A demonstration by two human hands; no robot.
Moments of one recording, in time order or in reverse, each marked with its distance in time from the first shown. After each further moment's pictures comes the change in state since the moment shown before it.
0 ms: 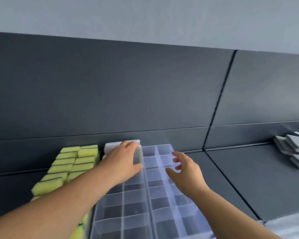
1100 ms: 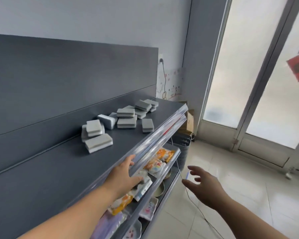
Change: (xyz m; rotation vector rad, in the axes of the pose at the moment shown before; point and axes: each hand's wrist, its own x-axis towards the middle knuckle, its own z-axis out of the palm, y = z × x) left_hand 0.034 0.605 0.308 -0.460 -0.478 0.523; right_hand -0.241 0.450 -0.461 -0.117 0.478 0.670
